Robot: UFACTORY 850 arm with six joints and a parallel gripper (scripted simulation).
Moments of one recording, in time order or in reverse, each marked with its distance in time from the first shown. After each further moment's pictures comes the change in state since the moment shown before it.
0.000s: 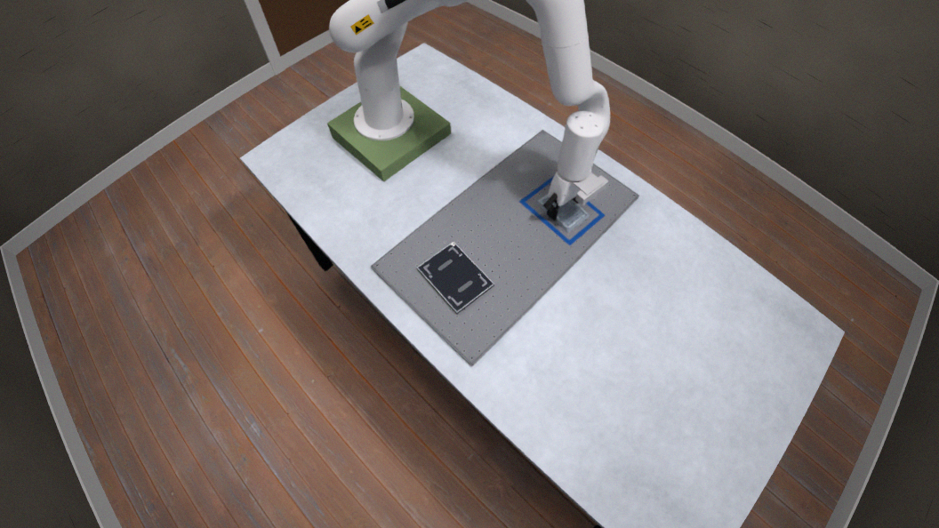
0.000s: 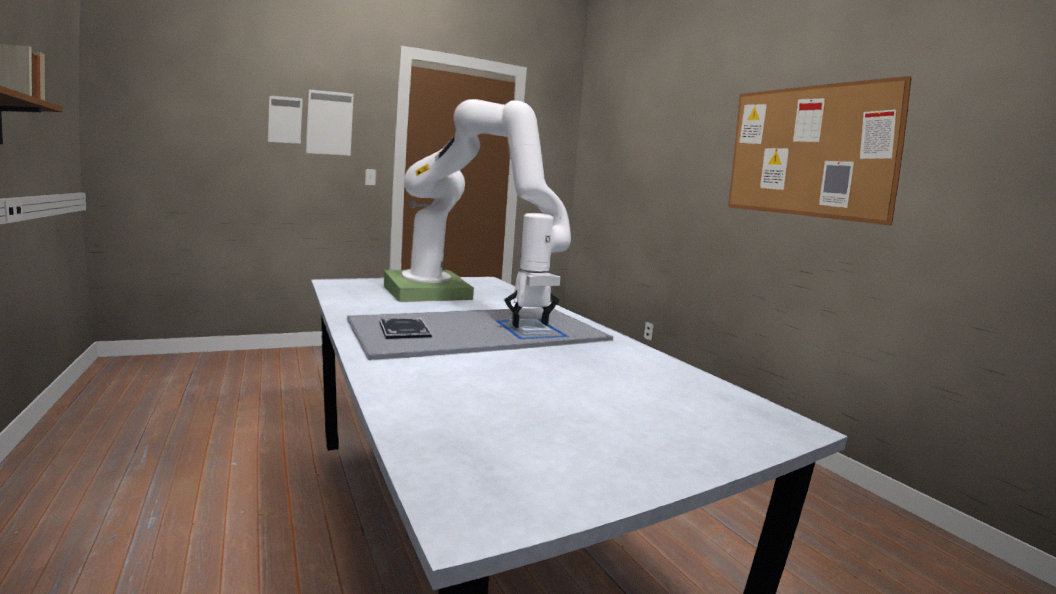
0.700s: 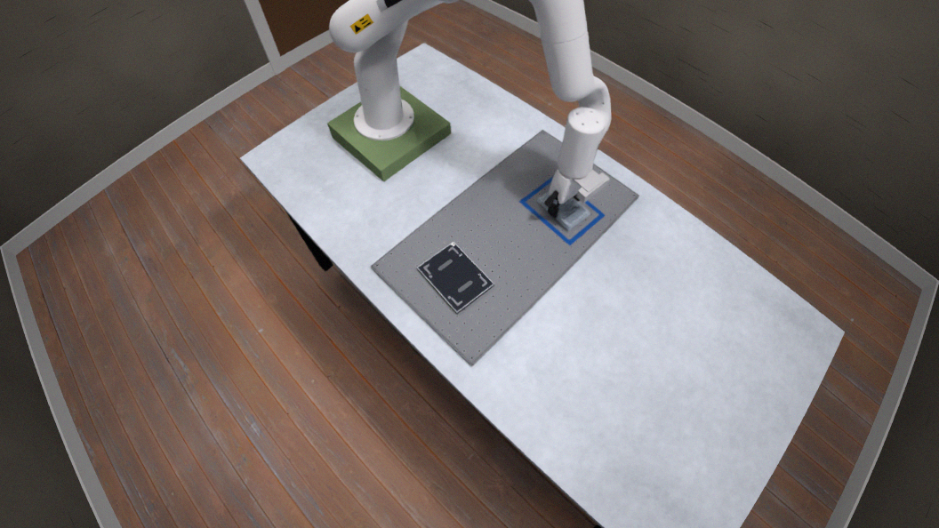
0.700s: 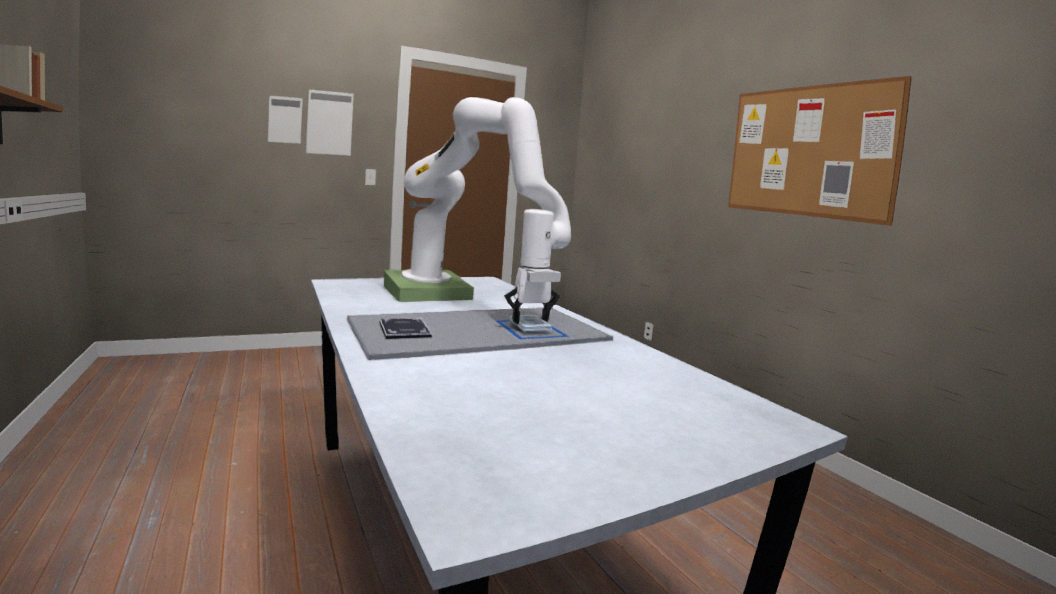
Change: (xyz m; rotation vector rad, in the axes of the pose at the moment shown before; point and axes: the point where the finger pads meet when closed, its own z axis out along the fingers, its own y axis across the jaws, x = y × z) arm 0.001 0.000 -0.011 0.001 0.002 0.000
